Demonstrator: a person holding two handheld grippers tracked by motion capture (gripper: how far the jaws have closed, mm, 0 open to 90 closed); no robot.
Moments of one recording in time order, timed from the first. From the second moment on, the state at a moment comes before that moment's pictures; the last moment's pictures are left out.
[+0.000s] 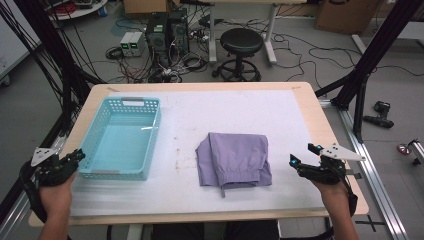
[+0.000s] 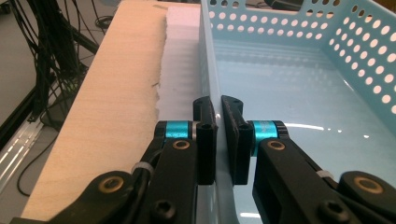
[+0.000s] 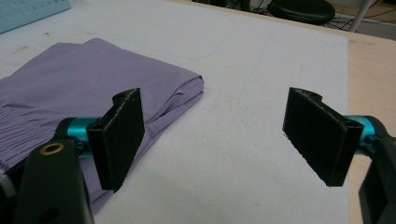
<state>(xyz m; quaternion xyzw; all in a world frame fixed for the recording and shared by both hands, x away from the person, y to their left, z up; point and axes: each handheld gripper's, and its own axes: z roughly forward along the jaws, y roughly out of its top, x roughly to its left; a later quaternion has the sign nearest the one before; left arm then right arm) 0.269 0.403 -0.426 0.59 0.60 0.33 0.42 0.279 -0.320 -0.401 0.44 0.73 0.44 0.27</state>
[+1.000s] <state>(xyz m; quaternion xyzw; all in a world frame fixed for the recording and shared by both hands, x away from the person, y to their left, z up) 0.277 0.339 -0.383 0.57 0.48 0.33 0.58 0.284 -0.320 -0.397 0.44 0.72 0.46 0.27</state>
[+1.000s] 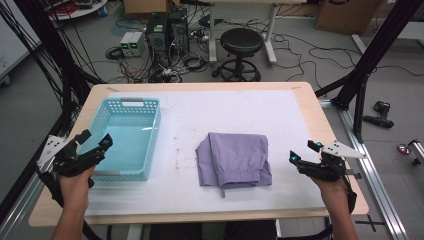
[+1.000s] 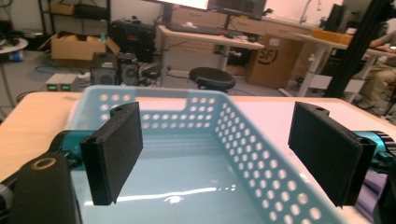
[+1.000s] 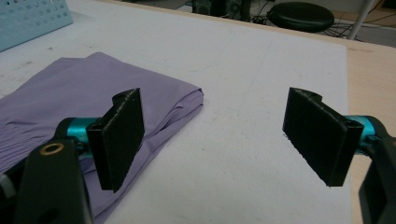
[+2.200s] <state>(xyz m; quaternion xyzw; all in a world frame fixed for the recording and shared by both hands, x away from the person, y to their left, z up) 0.313 0.147 -0.399 0.70 0.34 0.20 0.60 0.284 -0.319 -0.392 0.43 0.72 0.48 0.25</state>
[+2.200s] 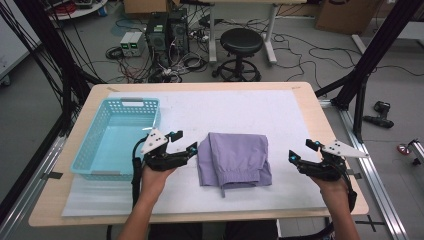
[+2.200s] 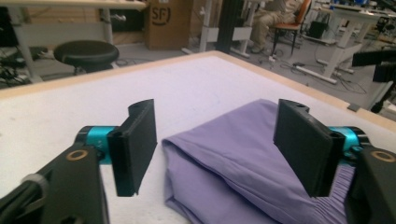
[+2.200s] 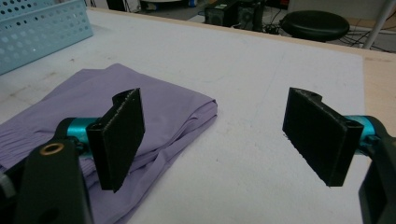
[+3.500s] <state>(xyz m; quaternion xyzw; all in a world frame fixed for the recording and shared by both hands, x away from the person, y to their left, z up) 0.357 0.104 -0.457 0.78 0.46 0.14 0.41 0.279 -0.327 -0.393 0.43 0.72 0.49 0.25</state>
